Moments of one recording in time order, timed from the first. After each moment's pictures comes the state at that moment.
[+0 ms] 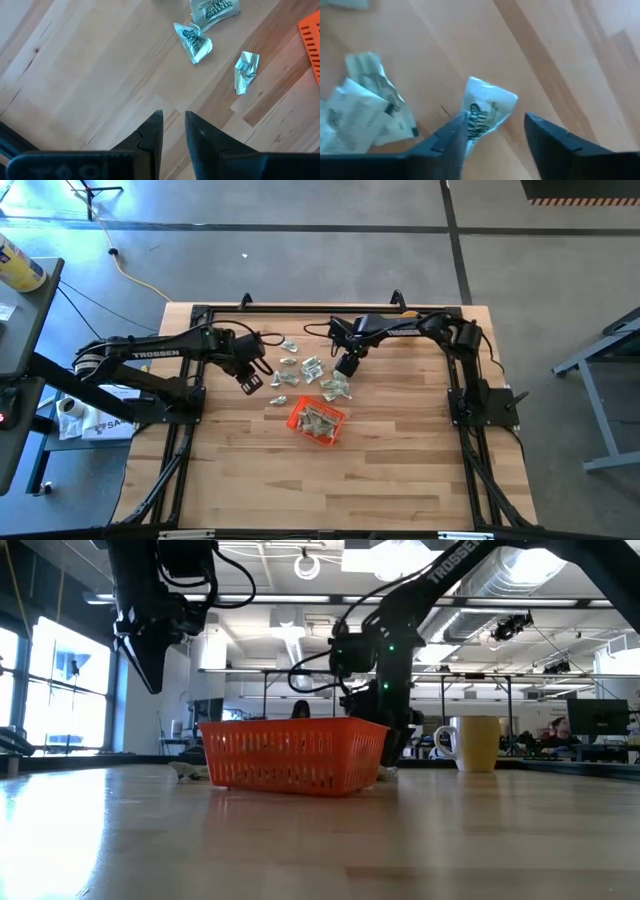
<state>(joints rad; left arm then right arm) 0.26 1.19 0.92 -1.05 -0.13 -0.40 -0.41 2.04 1.41 -0.76 0.10 0.18</state>
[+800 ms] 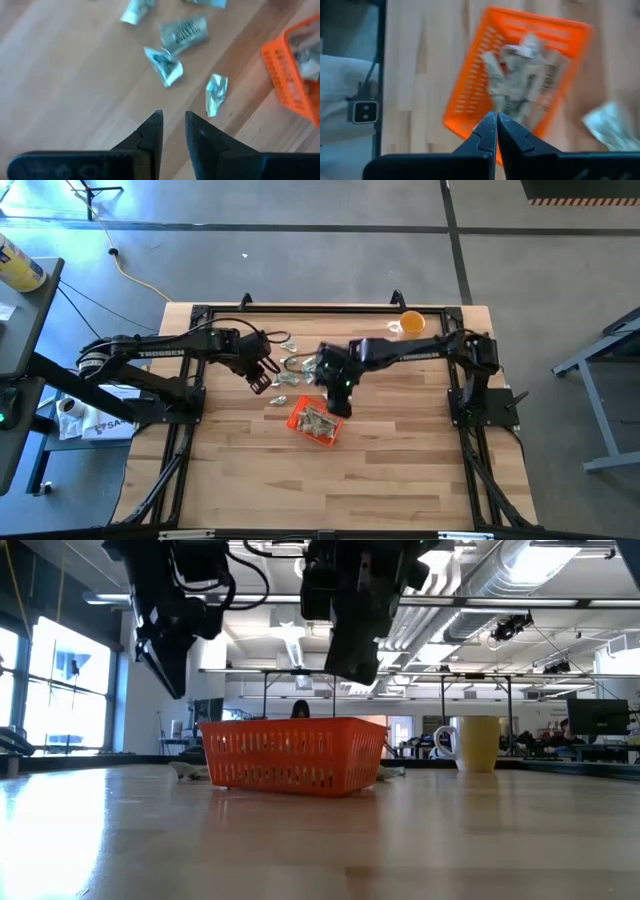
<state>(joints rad) 0.26 1.24 0.92 -0.91 -0.05 -0.40 -0.10 1.89 1.47 -0.65 -0.50 0.15</state>
